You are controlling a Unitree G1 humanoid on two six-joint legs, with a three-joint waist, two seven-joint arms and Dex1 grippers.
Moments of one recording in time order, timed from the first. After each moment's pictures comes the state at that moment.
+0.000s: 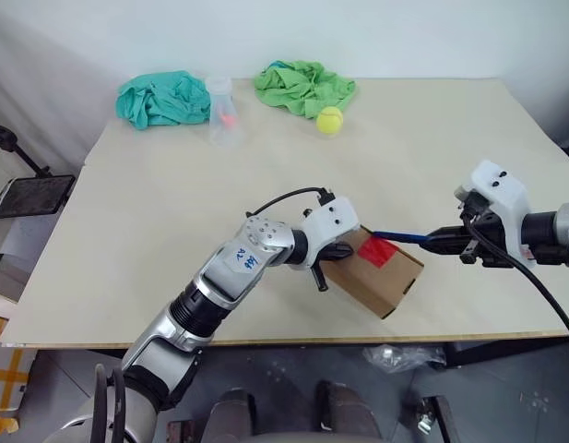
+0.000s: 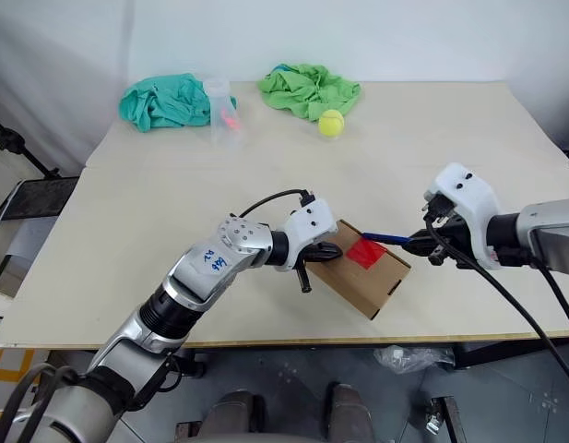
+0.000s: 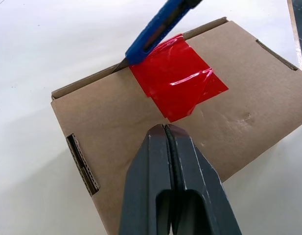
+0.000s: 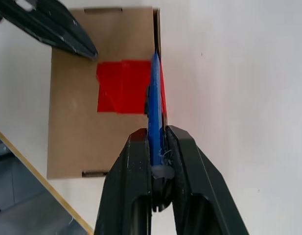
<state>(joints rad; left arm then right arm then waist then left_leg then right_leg) -0.82 0.23 -0.49 -0.09 -0.12 0.90 -0.63 -0.56 -1.22 -0.09 -0.43 0.76 1.34 0.81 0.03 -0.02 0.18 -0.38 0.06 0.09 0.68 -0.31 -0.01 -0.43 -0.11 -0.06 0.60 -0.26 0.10</state>
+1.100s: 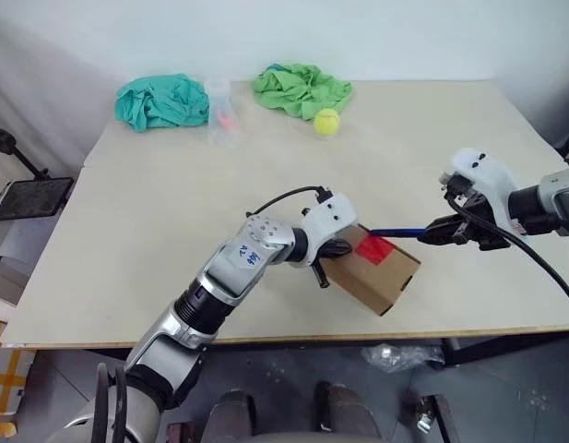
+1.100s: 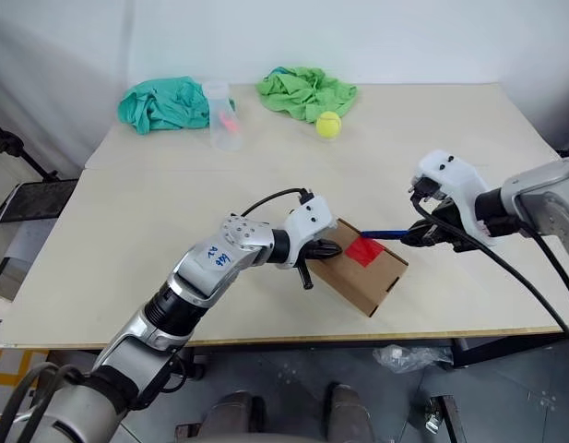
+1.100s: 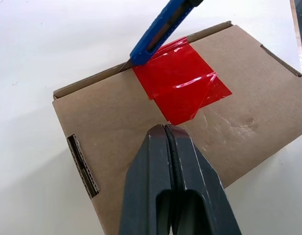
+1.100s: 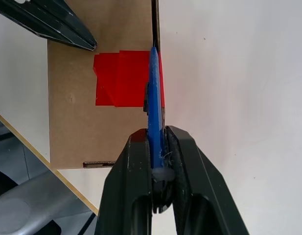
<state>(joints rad) -0.83 0.20 -0.47 -0.03 -0.11 0.89 -0.62 -0.93 -1.23 0.27 -0.25 0.62 1.42 0.97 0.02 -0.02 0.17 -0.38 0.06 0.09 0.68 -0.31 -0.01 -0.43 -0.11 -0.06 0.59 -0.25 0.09</state>
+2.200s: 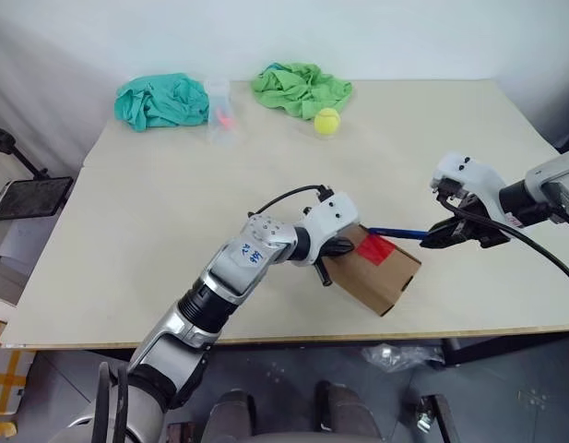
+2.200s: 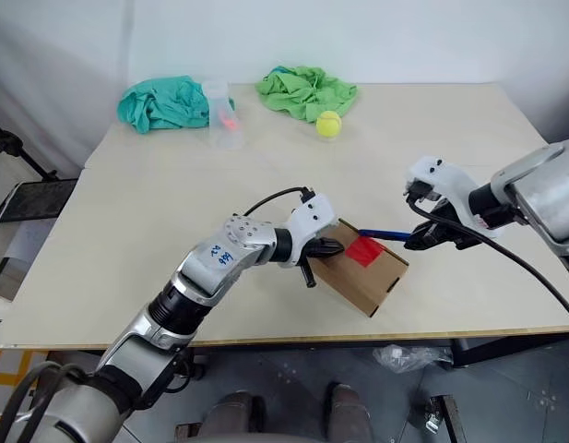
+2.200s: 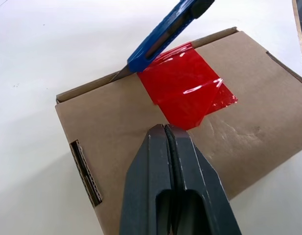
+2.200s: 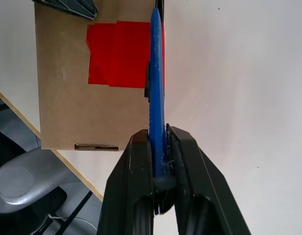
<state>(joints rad) -0.84 0.18 -0.46 0.00 -0.11 0.88 -0.61 -1.08 -1.21 0.52 -0.11 0.39 1.33 1.24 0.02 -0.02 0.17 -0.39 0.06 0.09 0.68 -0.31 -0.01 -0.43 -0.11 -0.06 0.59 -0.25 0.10</state>
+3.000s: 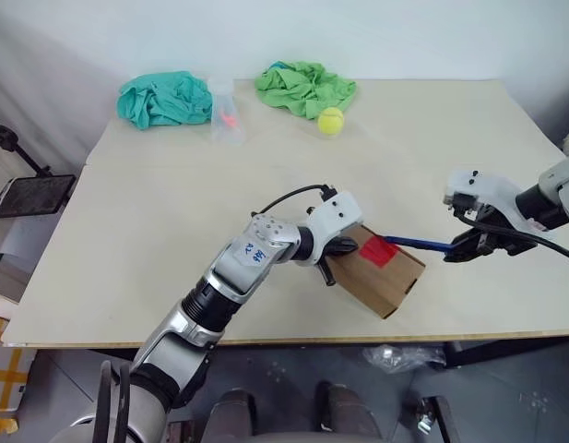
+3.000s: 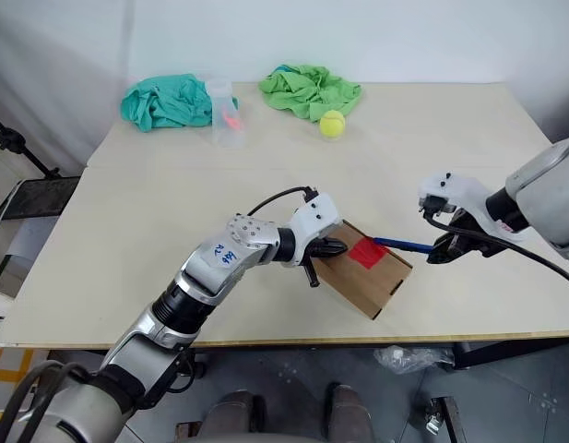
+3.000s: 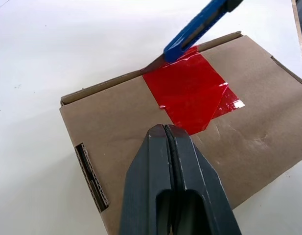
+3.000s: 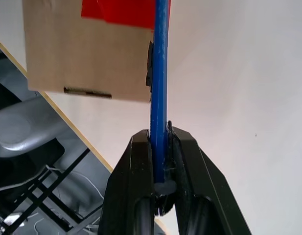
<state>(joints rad) -0.84 0.16 -0.46 0.01 -0.11 0.87 -0.61 -1.07 -1.31 0.66 -0.09 0.20 1.21 1.50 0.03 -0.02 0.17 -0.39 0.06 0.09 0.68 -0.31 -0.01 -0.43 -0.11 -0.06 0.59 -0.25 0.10</state>
